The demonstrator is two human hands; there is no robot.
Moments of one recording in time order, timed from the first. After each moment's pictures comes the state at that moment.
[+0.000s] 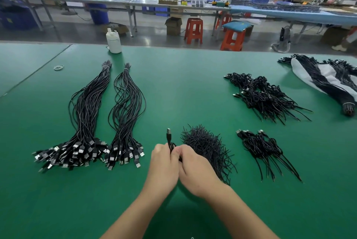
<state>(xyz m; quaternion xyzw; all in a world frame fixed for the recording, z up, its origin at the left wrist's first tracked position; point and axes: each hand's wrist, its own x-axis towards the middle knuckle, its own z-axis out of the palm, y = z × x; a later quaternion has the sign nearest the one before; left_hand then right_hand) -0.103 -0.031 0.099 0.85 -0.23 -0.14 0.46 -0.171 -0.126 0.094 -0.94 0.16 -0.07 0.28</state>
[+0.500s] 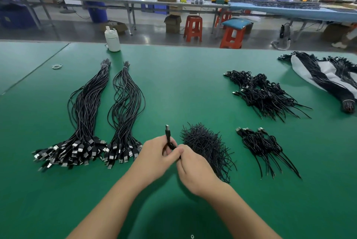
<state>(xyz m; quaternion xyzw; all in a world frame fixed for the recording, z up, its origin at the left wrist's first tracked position) -0.066 -0.015 0.107 0.82 -0.38 -0.11 0.42 -0.172 -0.127 0.092 -0.95 0.15 -0.05 0.28</state>
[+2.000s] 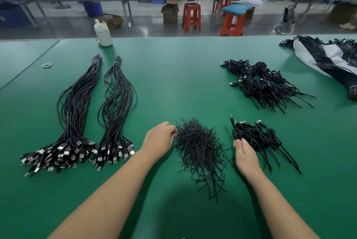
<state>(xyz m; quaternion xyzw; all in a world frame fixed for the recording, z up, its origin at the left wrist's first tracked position) -0.011 -0.104 0.037 0.87 -0.46 -0.01 0.19 -0.232 -0.291 -0.002 -0.79 0.43 -0.17 0.40</state>
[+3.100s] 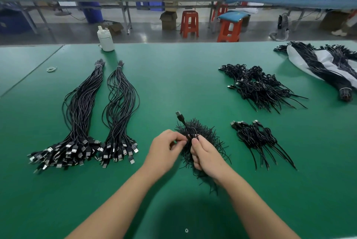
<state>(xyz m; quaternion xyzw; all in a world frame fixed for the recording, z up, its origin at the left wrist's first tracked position) -0.084 -0.059 0.088 0.80 -0.40 -0.07 0.45 -0.191 -0.174 0.077 -0.68 0.24 -0.10 0.69</state>
